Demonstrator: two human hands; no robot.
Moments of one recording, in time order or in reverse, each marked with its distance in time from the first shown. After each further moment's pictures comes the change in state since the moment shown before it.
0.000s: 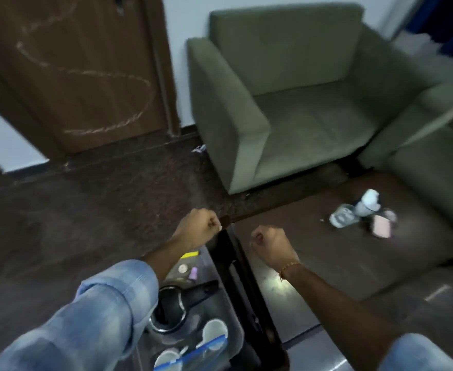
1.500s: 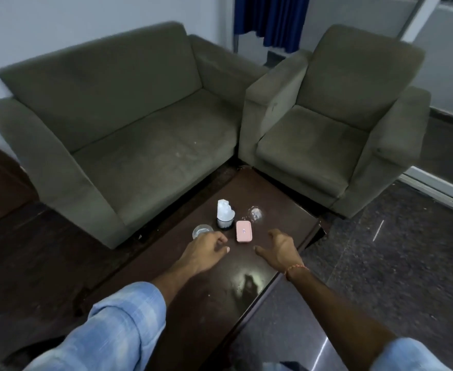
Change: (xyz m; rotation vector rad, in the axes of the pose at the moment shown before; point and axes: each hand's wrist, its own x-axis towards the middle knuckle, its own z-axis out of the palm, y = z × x) left_hand 0.149 0.446 0.294 0.083 -0.274 0.328; right_hand -0.048 0.443 -0.292 0.213 0.228 0.497
